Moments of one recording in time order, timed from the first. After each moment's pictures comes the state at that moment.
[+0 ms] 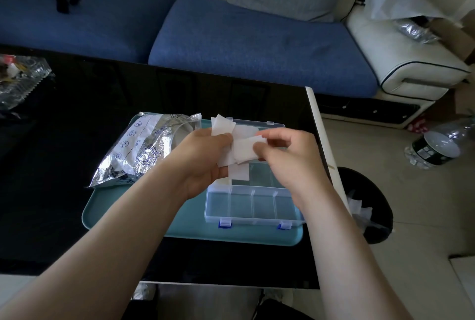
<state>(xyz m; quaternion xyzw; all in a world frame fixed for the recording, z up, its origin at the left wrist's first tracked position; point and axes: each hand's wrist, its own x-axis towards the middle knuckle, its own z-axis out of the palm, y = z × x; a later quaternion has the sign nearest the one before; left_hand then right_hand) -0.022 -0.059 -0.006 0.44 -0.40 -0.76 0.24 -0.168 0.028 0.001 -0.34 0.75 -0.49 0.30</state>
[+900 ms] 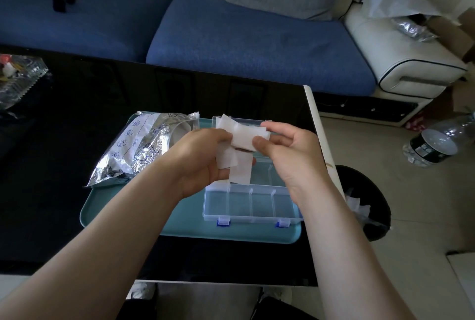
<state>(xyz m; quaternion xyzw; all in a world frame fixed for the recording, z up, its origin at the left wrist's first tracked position) -0.019 -0.058 -0.001 0.41 -0.39 -0.80 0.20 -0.172 0.026 -0.002 -0.29 0.71 -0.54 0.33</state>
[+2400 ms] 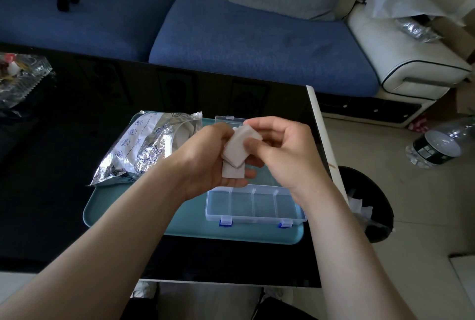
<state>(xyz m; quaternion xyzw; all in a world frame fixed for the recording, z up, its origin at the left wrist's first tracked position) -0.018 -0.055 0.005 0.42 -0.45 -0.77 0.15 -0.159 0.030 0.016 -0.42 0.65 -0.53 0.35</state>
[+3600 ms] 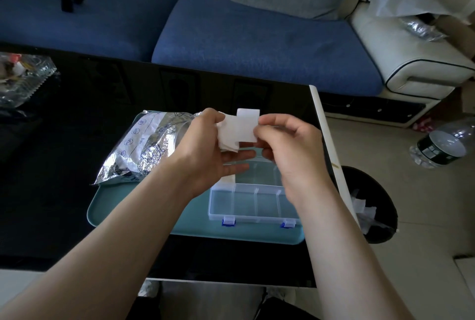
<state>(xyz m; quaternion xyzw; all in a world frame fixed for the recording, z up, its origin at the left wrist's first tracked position) -0.022 -0.055 0.007 0.44 -0.38 -0.77 0.24 -0.148 0.022 0.017 -0.28 0.67 -0.60 0.33</state>
